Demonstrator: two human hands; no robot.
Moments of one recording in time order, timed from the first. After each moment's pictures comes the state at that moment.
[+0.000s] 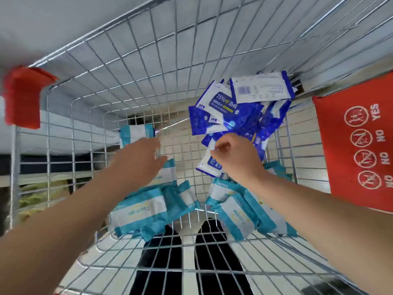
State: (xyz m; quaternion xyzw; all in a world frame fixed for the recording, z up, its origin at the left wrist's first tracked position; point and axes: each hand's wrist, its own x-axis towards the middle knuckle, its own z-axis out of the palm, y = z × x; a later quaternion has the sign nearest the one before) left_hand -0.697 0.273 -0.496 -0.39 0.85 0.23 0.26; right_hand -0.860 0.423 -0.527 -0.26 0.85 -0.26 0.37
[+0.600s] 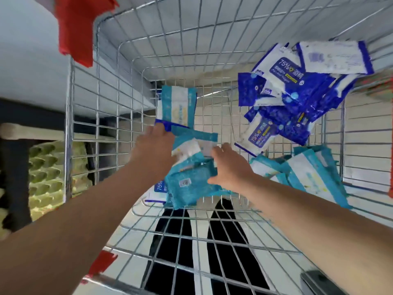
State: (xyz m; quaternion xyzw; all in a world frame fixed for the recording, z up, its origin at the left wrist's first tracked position) left_hand -0.605 0.268 -0.541 -0.33 0.88 0.15 0.29; right_hand -0.741 0.405 -0.586 -0.48 0.76 0.06 0.42
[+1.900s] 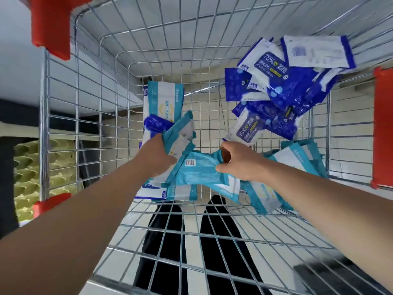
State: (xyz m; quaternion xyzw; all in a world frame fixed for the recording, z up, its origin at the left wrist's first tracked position) left_hand -0.620 0.295 -0.558 -0.52 0.68 0.46 0.24; right_hand -0.790 0.426 -0.555 -0.33 0.74 -0.05 0.58
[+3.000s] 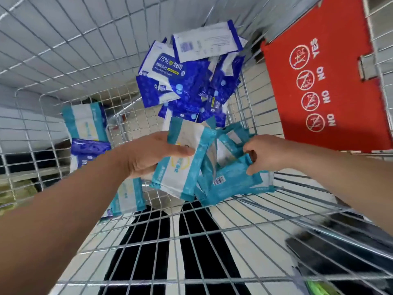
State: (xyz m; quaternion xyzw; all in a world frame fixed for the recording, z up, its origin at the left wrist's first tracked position) left_hand -0.769 0.368 -0.491 -0.33 0.47 0.75 0.32; right_hand -0.941 0.567 -0.520 -0.40 0.74 0.14 0.52
